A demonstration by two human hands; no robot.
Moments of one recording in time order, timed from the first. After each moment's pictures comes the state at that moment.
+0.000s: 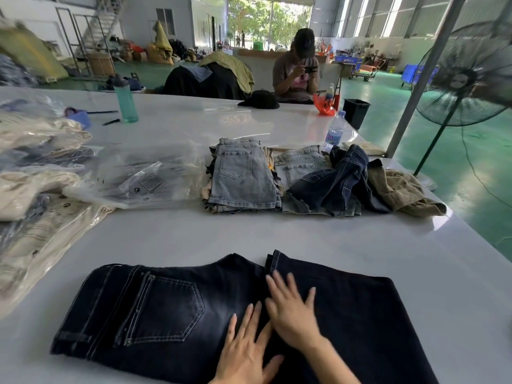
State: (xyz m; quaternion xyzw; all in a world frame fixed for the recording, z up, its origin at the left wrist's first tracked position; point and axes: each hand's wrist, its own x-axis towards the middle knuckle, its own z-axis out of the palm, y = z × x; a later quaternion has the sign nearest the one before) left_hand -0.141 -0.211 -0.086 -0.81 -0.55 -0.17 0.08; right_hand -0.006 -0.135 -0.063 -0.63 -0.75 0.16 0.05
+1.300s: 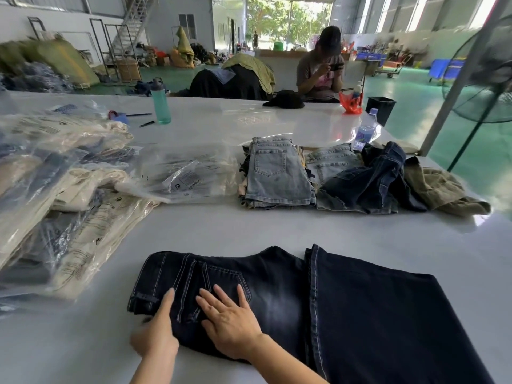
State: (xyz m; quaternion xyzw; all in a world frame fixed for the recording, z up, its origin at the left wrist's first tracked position) left_hand -0.328 -0.218 -0.046 0.10 -0.69 -0.65 -0.29; right_hand -0.192 -0.183 -0.074 -0.37 -0.91 0.17 0.03
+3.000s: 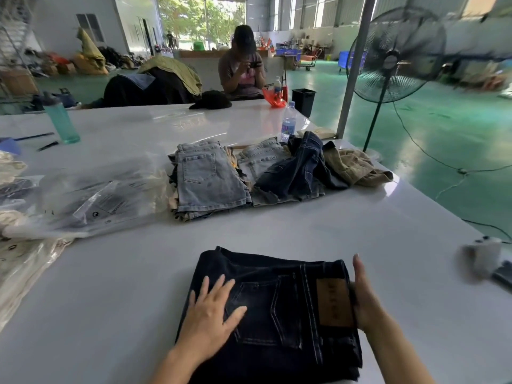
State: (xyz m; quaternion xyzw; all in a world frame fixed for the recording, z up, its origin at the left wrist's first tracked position) left_hand -0.208 -0.172 -0.031 -0.78 -0.60 -0.06 -0.15; right_hand 0.096 -0.184 0.002 -0.52 -0.16 0.69 0.48
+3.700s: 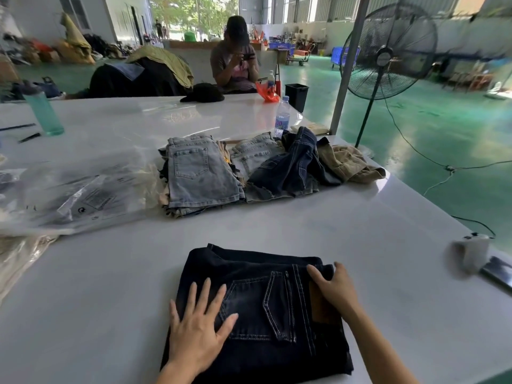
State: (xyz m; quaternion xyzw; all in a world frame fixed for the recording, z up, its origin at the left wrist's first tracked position) left_hand -0.206 -0.178 -0.058 -0.77 -0.63 -0.01 -0.07; right_hand 0.085 -0.162 -0.030 -0.81 -0.40 0.28 0.31
